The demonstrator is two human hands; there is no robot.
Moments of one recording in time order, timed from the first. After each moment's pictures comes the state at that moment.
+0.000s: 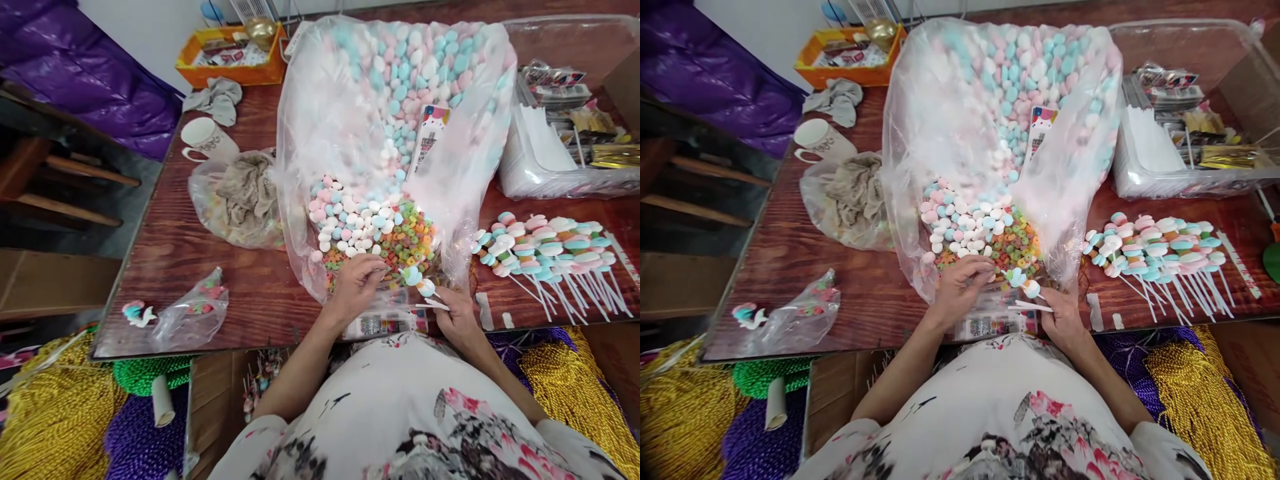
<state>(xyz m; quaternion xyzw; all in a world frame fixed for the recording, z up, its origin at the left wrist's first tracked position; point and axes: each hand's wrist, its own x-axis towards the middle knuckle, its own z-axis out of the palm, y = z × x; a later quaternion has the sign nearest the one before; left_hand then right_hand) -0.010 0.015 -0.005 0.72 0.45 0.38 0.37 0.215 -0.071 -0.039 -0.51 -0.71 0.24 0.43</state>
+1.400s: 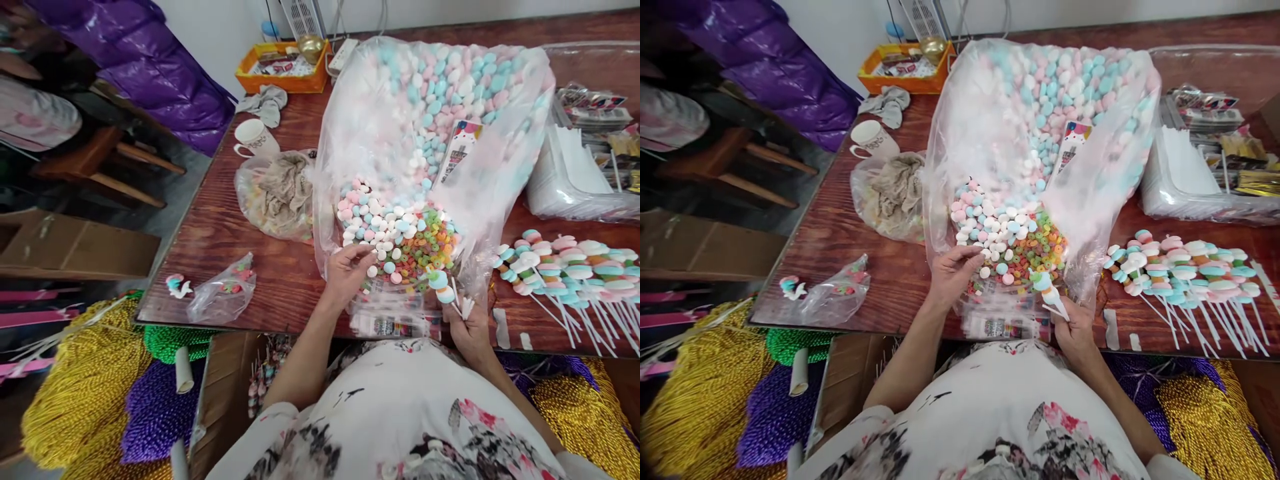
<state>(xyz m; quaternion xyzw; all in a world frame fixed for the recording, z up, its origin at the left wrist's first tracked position) -0.042 0.024 -0.007 0.57 0.54 0.47 0.40 0.208 -0.077 -0.048 -0.54 -0.65 0.29 0.44</state>
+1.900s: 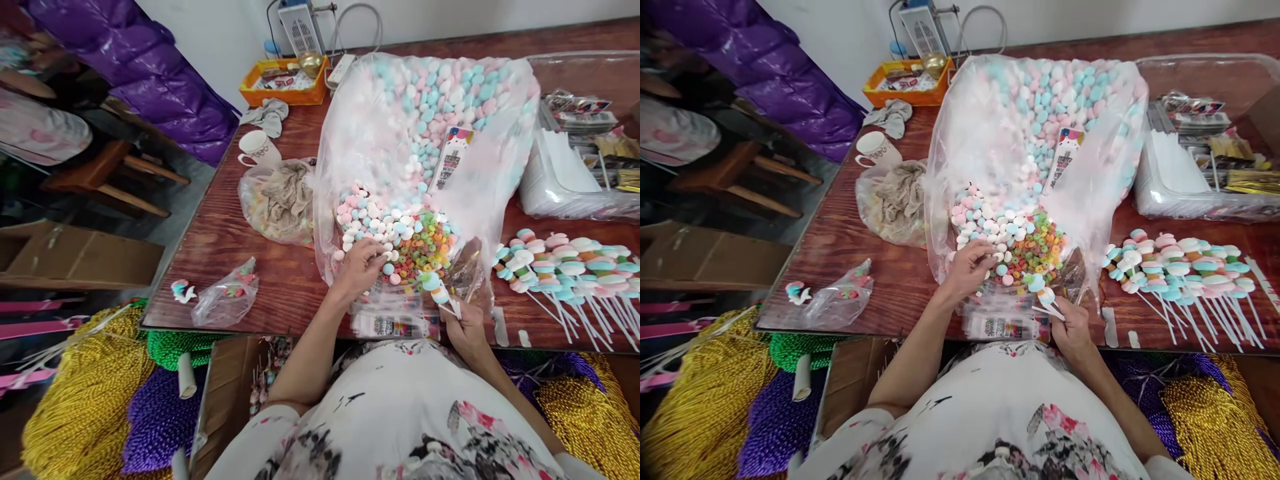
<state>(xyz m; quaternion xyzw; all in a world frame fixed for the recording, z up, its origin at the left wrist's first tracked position) -0.039 0.049 -0.014 0.76 0.49 0.32 0.27 0.205 -0.074 -0.044 -0.52 -0.68 0.25 0.46</state>
